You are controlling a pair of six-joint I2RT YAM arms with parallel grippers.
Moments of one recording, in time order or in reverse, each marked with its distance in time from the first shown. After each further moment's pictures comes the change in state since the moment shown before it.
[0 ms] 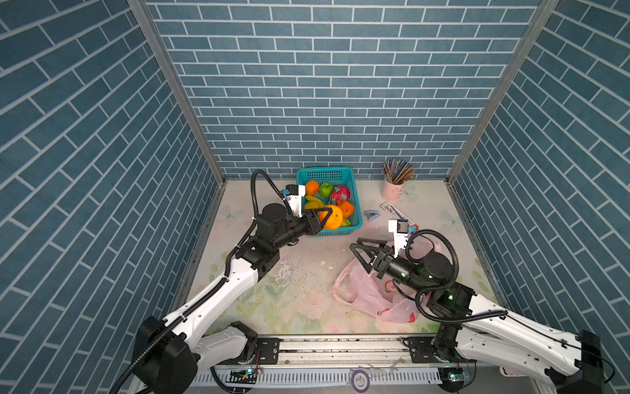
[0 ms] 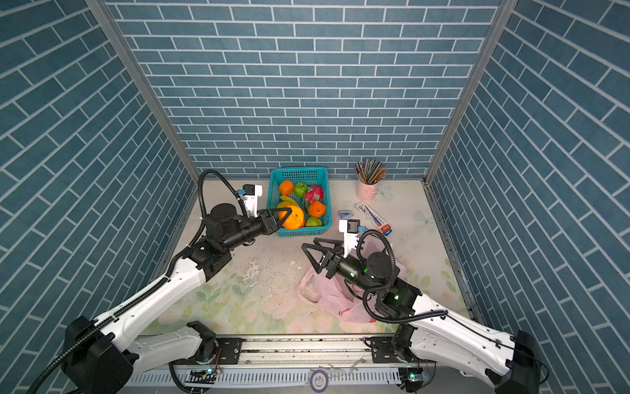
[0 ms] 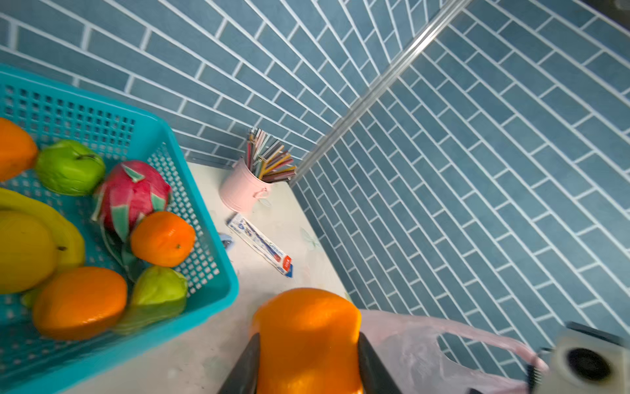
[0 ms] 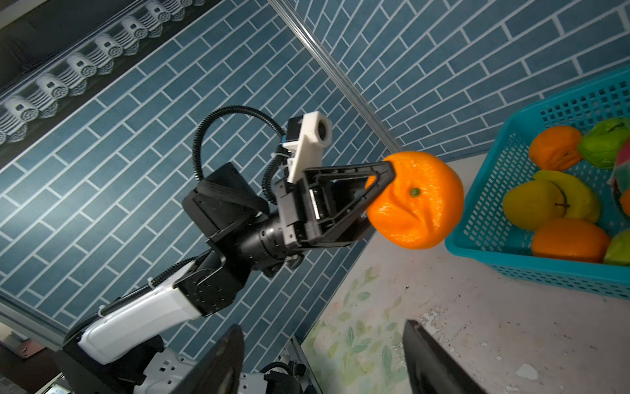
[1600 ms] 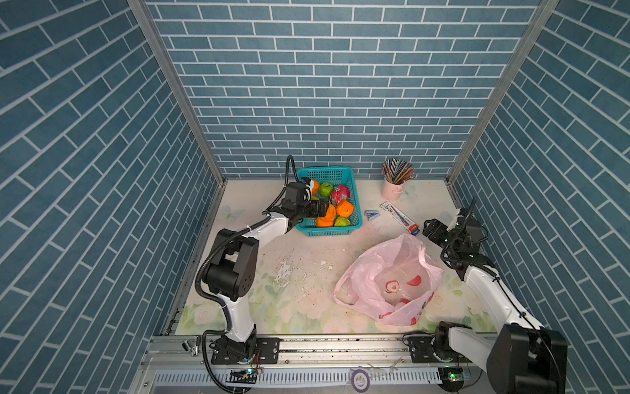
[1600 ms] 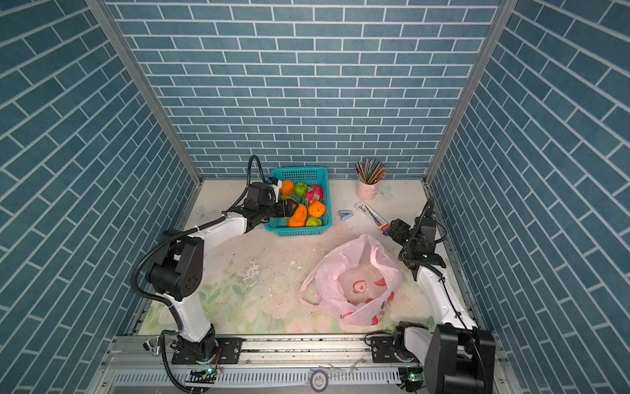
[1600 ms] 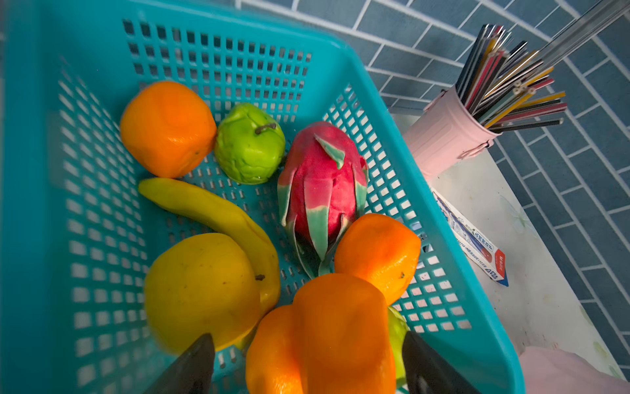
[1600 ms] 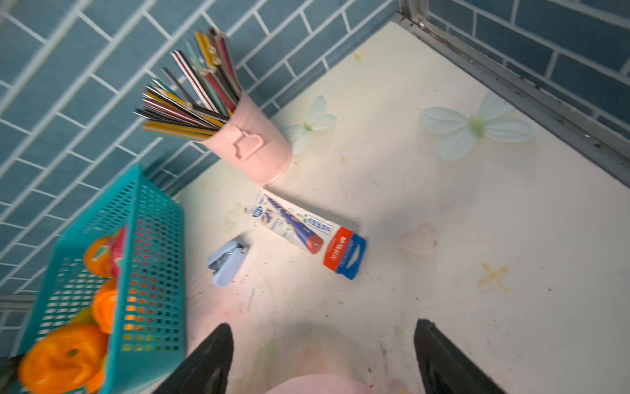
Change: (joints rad) left arm 0.151 0.612 0.322 -0.135 -0.112 0.365; right arm -1.087 0.317 -0.036 -0.353 -0.023 -0.291
